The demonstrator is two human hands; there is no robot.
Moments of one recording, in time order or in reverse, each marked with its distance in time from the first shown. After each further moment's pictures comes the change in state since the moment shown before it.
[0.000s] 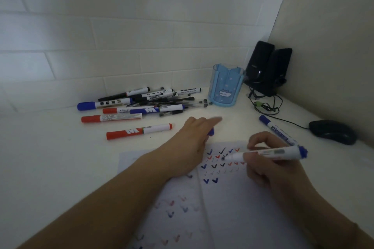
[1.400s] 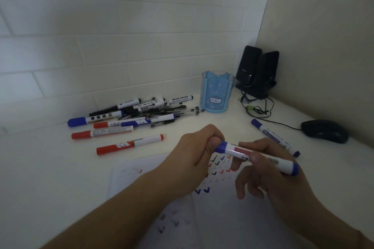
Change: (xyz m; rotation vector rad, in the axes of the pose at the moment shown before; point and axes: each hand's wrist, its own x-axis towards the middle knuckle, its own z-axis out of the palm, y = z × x) left_hand -0.004 0.034 0.004 -0.238 0.239 0.202; right_hand -0.007 -0.003 -0.007 0.078 -0.027 -0.148
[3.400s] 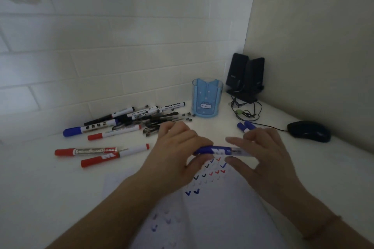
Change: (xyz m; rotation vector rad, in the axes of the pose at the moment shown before) left_hand 0.000 0.000 -0.015 0.530 0.055 0.243; right_hand 0.018 0.018 -0.035 -1.273 0.175 -0.472
